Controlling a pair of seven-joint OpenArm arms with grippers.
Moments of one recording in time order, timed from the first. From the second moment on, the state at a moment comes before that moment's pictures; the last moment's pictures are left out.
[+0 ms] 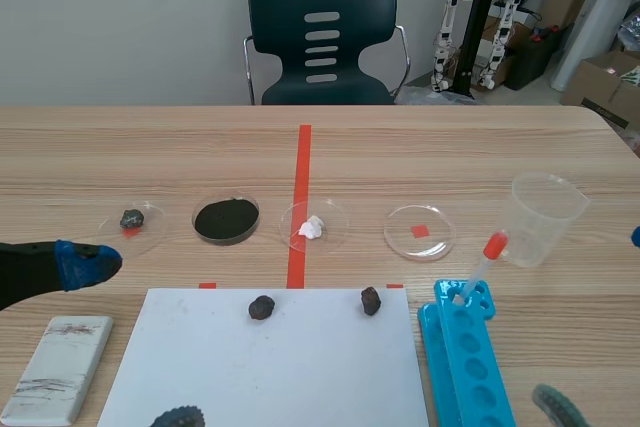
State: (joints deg) left arm 61.2 -30.5 -8.1 123.2 -5.4 -36.4 -25.5; right arm -74.9 33.8 21.8 123.1 -6.5 18.3 35.0
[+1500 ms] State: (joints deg) left arm 61.2 -30.5 -8.1 123.2 -5.4 -36.4 -25.6; right arm -58.1 33.6 14.0 105.3 -2.6 18.3 32.9
